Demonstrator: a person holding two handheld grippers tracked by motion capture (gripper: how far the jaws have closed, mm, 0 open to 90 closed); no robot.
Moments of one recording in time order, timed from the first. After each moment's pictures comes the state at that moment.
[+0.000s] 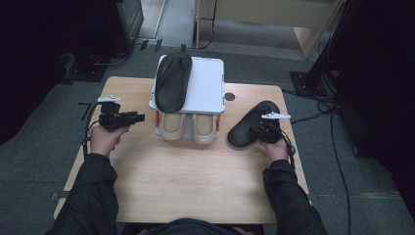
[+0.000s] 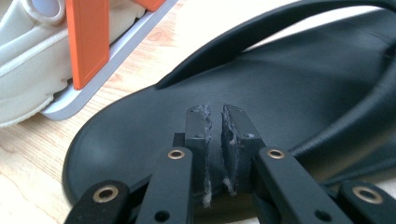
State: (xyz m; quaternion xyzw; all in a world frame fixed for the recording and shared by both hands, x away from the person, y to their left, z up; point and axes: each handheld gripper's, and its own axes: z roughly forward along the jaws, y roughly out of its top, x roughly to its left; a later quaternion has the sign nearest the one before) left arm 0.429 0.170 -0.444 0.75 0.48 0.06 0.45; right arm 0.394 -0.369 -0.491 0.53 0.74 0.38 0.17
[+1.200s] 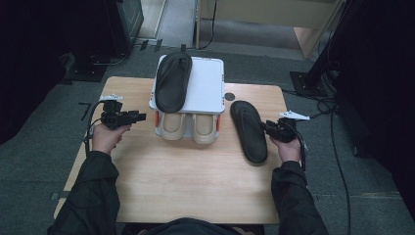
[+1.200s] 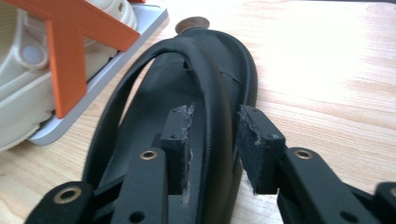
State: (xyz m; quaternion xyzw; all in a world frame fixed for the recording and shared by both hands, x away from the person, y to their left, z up) left arm 0.435 0.169 -0.447 0.76 0.48 0.05 0.45; right arm 0.386 -0.410 -0.475 0.55 0.69 0.41 0.20
